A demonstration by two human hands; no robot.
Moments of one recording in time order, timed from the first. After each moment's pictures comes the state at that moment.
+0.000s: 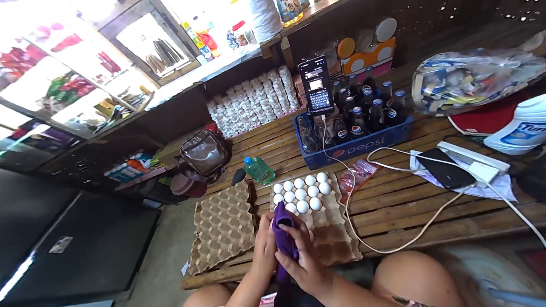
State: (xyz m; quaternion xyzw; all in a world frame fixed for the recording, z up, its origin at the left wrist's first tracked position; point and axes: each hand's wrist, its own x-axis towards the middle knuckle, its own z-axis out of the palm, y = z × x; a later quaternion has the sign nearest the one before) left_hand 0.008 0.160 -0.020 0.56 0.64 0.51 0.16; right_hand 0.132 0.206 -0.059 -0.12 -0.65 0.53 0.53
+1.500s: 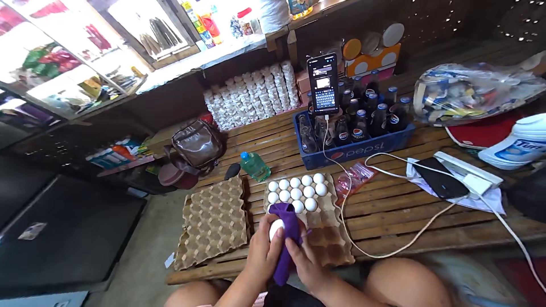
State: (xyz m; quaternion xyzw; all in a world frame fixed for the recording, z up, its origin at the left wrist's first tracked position) left_hand 0.012 0.158 -0.021 0.59 0.68 0.43 0.09; right_hand 0.141 0.207 -0.054 -0.13 -0.52 0.72 0.45
